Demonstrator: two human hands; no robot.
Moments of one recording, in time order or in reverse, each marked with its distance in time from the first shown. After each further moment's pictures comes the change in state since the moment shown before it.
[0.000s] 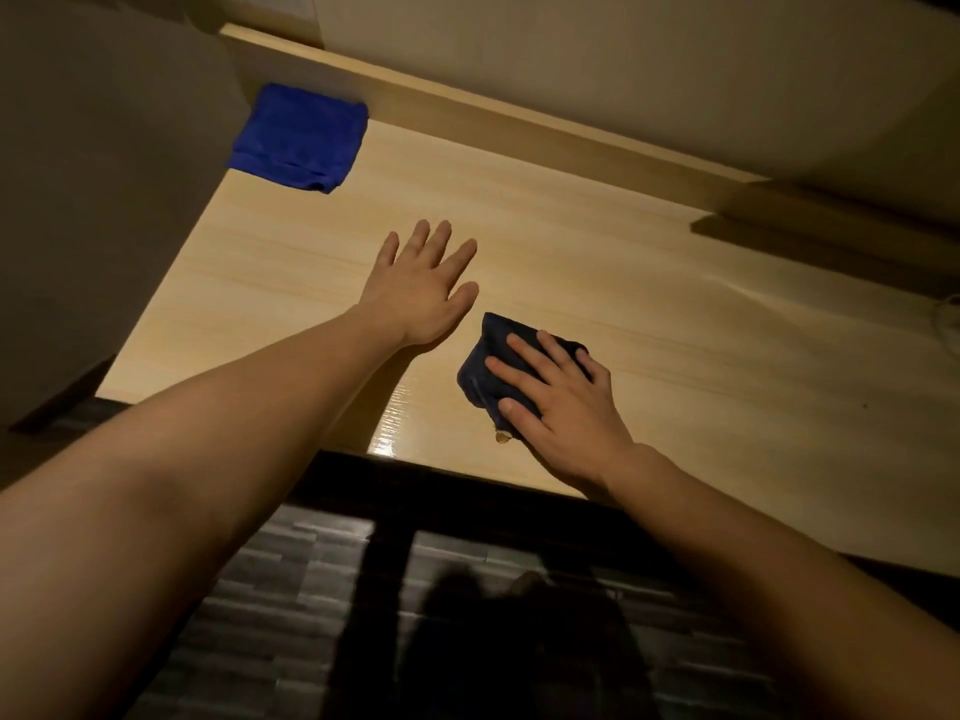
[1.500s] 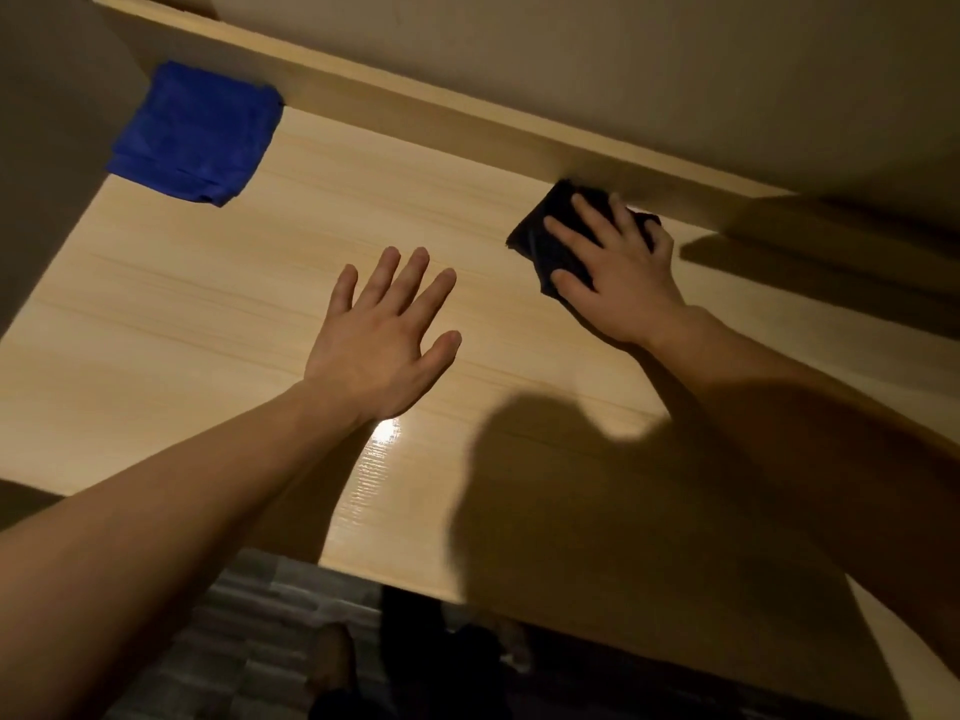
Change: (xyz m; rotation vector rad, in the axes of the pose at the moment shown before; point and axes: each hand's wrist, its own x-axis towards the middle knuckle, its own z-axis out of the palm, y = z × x) left_hand 0.025 0.070 0.016 0.044 0.007 -0.136; right_hand 0.160 0.204 -0.077 -0.145 0.004 0.028
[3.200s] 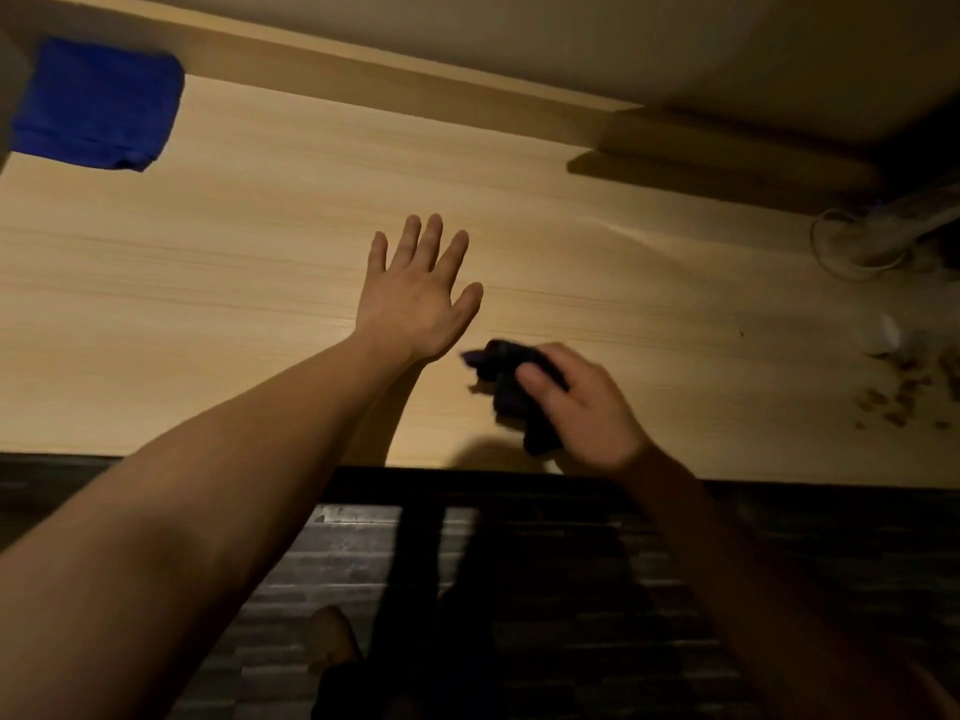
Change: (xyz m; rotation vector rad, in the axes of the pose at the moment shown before) left_hand -0.019 0.087 0.013 -0.074 -0.026 0.169; right_hand -0.265 -0.132 -0.014 1.195 0.106 0.349
